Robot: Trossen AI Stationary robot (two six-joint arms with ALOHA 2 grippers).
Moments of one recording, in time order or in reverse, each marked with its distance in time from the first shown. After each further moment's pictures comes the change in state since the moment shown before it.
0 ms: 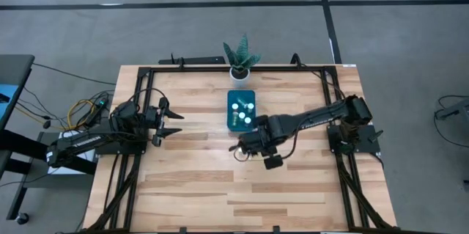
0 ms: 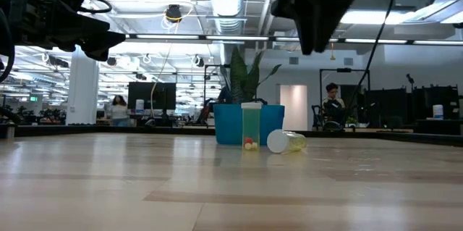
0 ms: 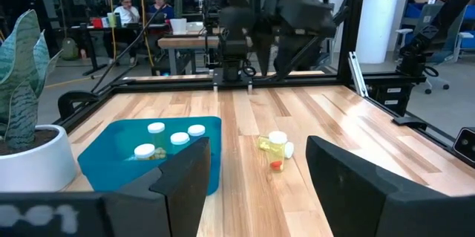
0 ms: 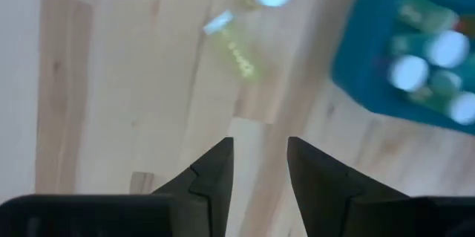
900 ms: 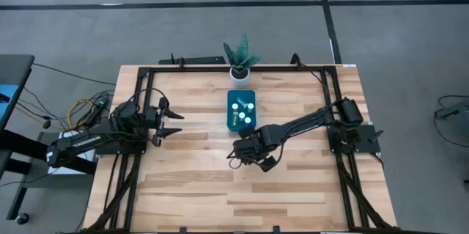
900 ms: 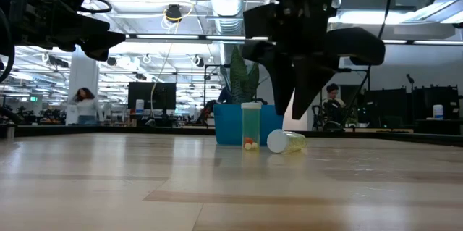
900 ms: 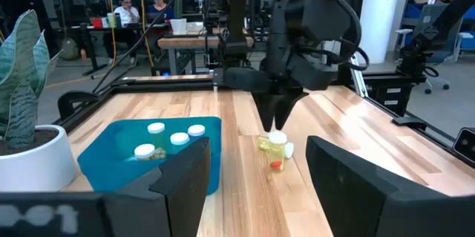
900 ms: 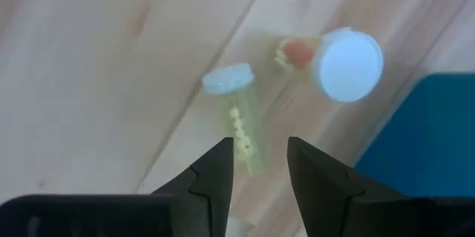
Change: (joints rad) left arm 0.000 0.000 0.000 0.000 0.000 0.000; right arm -0.009 0.091 -0.223 0.408 0.021 -0.335
